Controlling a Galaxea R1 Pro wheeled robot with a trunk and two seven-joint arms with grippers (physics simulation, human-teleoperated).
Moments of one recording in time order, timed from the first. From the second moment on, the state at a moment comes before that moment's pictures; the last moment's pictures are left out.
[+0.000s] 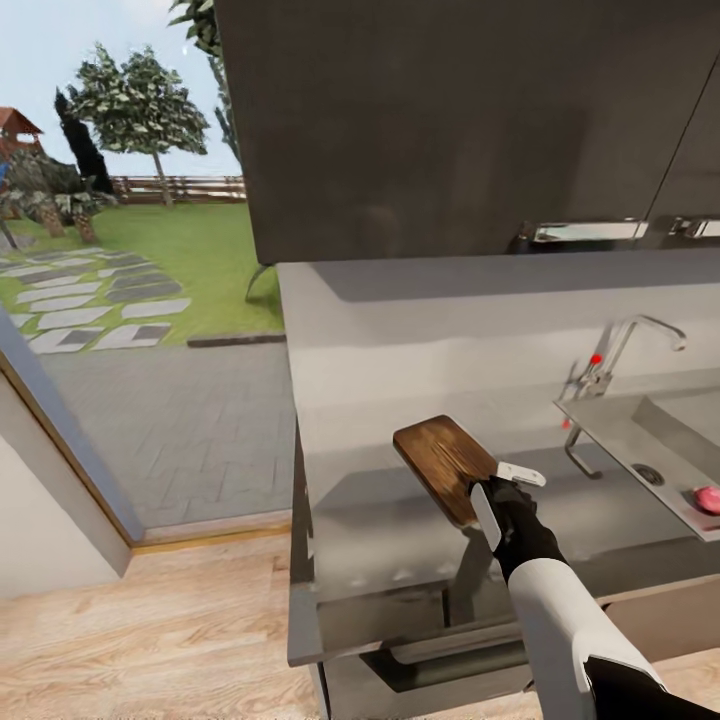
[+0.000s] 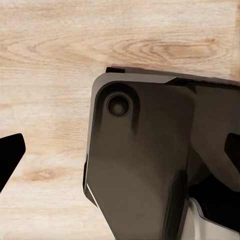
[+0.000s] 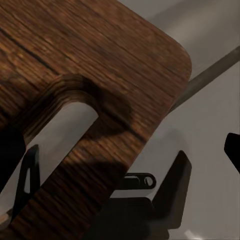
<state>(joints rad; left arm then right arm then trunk) 0.01 0.01 0.02 -0.29 0.11 -0.11 0.00 -0.81 0.11 -0.25 -0.70 -0.01 0.52 -0.51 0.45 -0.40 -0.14</state>
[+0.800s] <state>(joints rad) 0.01 0.01 0.02 -0.29 0.11 -0.11 0.00 -0.81 0.11 -0.25 -0.70 -0.01 0.51 -0.51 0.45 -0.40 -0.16</state>
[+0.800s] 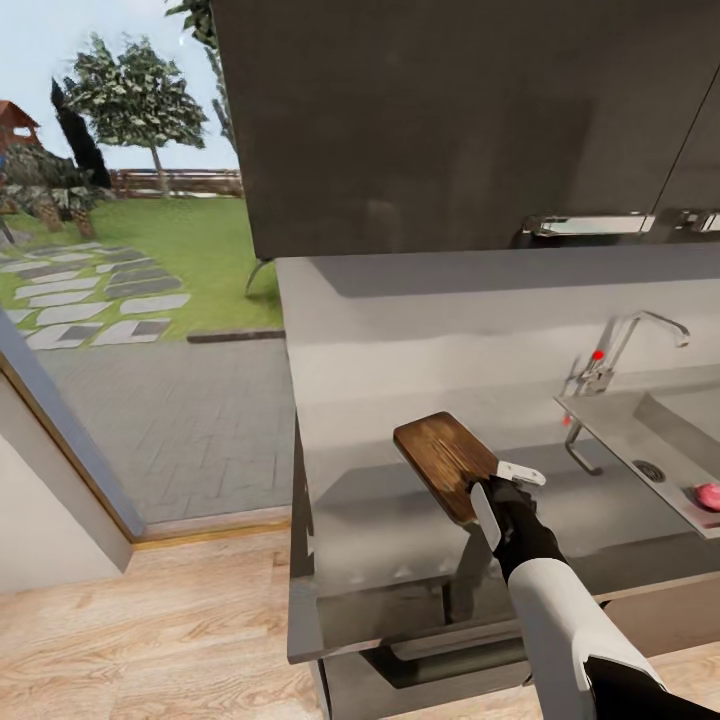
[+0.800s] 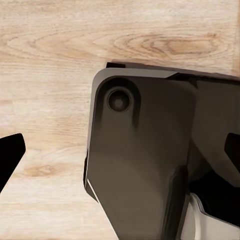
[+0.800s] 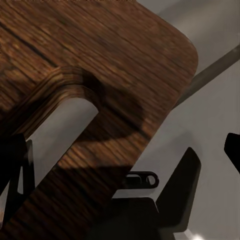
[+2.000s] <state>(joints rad) 0.01 0.01 0.02 -0.29 0.11 -0.11 0.00 -0.81 0.11 -0.25 -0.70 -0.01 0.52 -0.51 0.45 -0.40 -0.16</state>
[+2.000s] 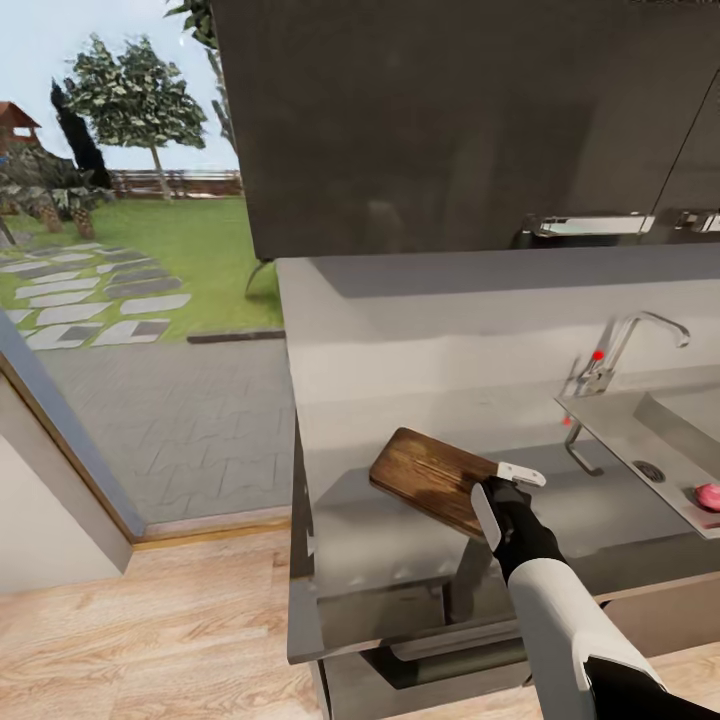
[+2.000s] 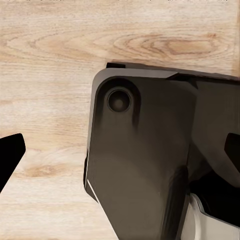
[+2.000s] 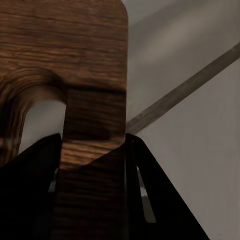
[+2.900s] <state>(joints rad) 0.01 0.01 0.01 -0.29 0.11 -0.11 0.00 -0.81 0.10 -0.25 -0.78 -0.01 0.55 -0.51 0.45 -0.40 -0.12</state>
